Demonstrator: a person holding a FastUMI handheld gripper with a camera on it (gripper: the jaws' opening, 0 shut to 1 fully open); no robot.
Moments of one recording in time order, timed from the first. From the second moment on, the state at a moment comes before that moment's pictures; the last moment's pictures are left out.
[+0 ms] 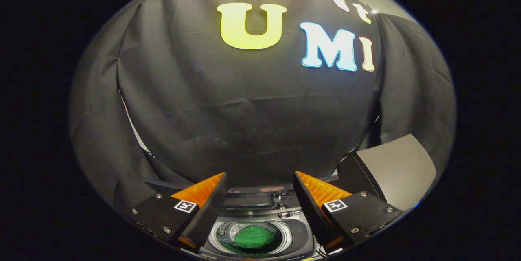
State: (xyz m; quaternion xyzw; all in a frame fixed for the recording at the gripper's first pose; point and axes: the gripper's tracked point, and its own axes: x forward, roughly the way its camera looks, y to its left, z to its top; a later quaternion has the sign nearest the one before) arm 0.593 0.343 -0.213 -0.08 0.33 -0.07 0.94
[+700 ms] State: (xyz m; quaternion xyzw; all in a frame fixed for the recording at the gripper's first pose) arm 0.627 0.343 -0.280 -0.07 0.38 -0.04 0.92
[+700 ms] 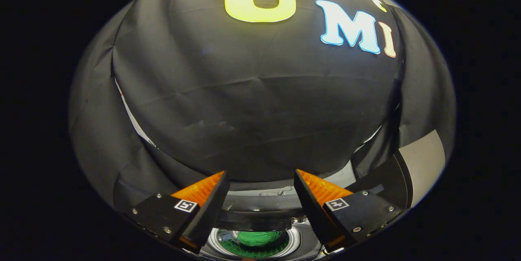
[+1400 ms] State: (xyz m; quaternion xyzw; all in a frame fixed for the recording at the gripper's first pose) arm 0.594 0.342 -0.265 -0.07 0.26 -0.03 0.96
